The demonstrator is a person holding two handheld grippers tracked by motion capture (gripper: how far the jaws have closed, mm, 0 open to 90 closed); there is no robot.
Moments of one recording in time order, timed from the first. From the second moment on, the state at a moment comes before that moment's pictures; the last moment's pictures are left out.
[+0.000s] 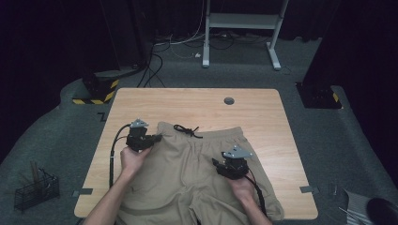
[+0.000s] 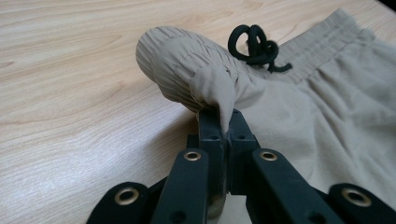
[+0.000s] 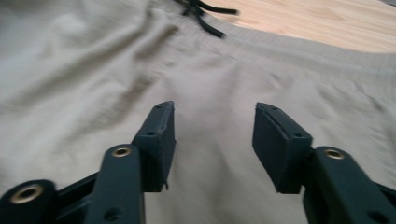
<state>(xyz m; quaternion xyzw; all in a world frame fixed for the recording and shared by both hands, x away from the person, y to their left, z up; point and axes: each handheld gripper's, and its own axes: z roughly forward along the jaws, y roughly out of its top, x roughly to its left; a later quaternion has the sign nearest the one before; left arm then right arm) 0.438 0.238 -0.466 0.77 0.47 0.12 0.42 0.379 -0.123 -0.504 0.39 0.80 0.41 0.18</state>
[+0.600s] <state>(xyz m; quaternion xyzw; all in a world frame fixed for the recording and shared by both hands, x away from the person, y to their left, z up) 0.445 0.235 -0.453 0.75 0.47 0.09 0.46 0.391 -0.077 -0.519 0.37 0.84 0.37 0.15</state>
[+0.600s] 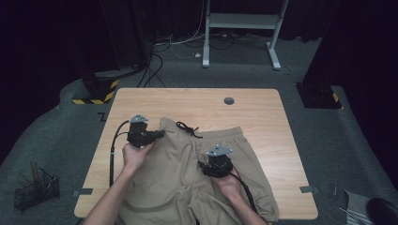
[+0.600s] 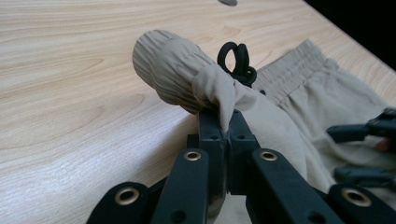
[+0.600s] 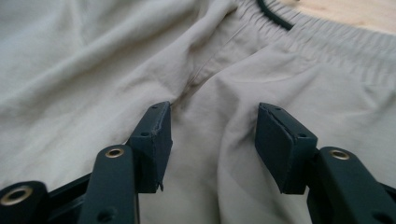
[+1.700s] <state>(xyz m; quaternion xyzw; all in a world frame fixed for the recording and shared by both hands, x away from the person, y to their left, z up) 0.466 0.240 -0.427 0.74 0.48 0.10 0.46 0.396 -0.035 -0.523 0.34 0.85 0.36 0.16</state>
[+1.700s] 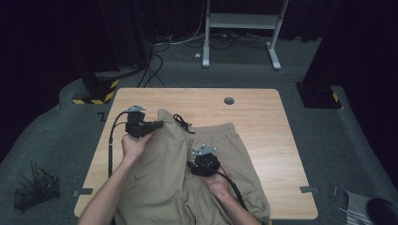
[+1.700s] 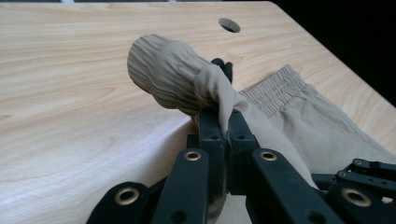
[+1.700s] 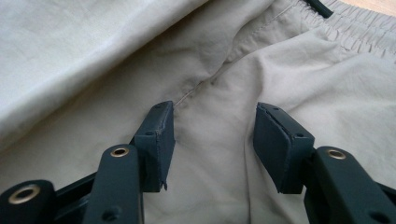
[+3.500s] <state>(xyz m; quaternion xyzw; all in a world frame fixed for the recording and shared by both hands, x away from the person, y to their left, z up) 0.488 0.134 -0.424 0.77 0.40 0.04 0.50 0.392 -0.122 -0.524 0.38 0.84 0.35 0.18</state>
